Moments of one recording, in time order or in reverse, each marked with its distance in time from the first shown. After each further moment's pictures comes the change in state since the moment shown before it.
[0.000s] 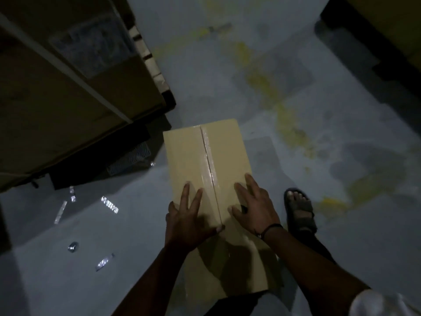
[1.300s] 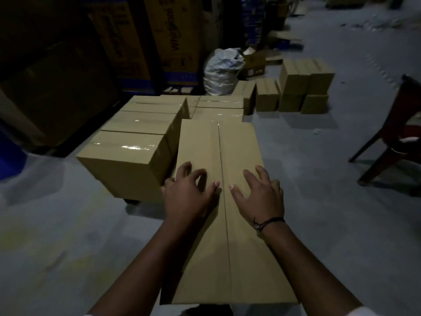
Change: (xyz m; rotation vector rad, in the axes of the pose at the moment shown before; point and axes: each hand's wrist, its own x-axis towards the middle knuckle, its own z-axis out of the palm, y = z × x) left_hand -0.170 0.956 -0.334 0.009 0.333 0.856; right_hand -0.449 0.380 -0.721 0.187 1.030 0.734
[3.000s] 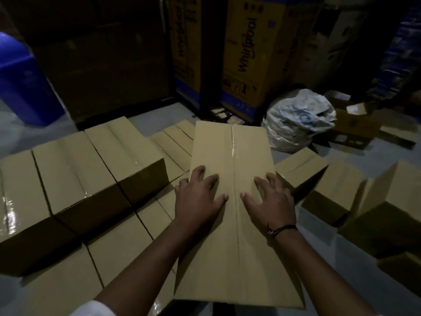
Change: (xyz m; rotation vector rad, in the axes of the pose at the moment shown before) left_hand 0.962 0.272 0.281 0.068 0.240 -0.458; right_hand 1.140 0.130 0.041 0.042 -0.278 -0.563
